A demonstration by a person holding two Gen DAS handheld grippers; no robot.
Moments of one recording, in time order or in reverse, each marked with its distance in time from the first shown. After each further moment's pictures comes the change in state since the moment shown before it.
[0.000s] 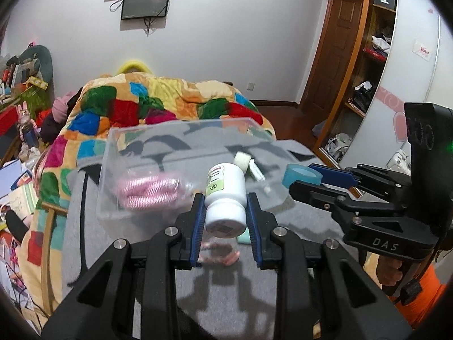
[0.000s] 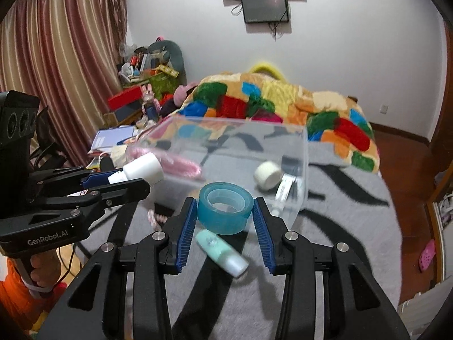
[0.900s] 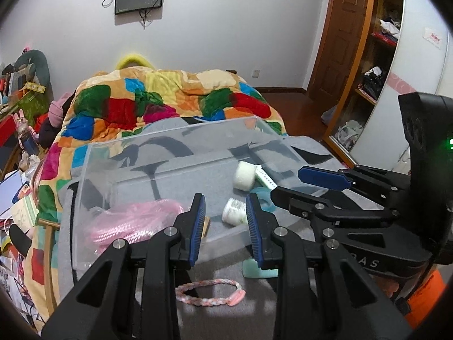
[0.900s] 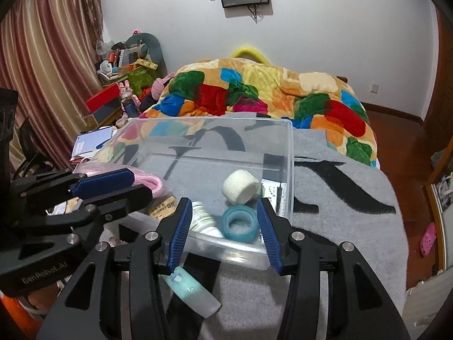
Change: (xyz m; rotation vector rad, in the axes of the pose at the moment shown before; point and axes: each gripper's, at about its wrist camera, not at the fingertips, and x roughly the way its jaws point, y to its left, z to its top) left arm 0.049 -0.010 0.024 0.039 0.067 0.047; right arm 0.052 -0.033 0.020 0.077 0.078 -0.041
